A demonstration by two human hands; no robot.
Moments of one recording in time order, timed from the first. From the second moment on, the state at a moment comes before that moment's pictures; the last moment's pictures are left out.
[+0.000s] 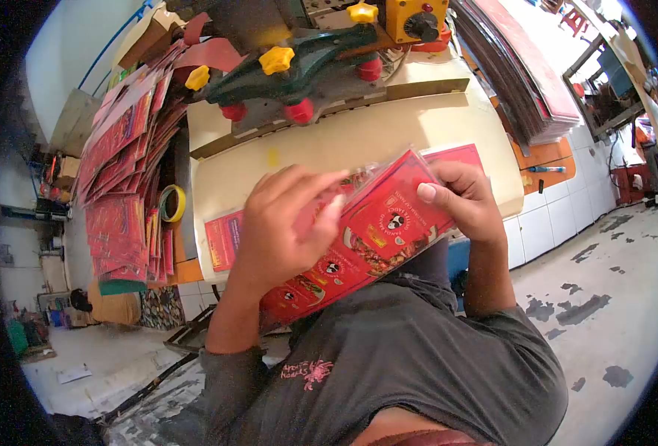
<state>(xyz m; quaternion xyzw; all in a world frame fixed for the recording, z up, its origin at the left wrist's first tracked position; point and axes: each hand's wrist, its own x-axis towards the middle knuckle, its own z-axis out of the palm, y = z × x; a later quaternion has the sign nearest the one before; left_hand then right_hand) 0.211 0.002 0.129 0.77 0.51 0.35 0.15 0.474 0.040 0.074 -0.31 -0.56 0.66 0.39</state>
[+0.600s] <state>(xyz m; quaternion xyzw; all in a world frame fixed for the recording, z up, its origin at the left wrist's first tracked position) 0.225 0.038 0.125 0.80 0.48 0.34 0.13 0.452 0.051 0.063 -0.27 -0.61 0.66 0.35</state>
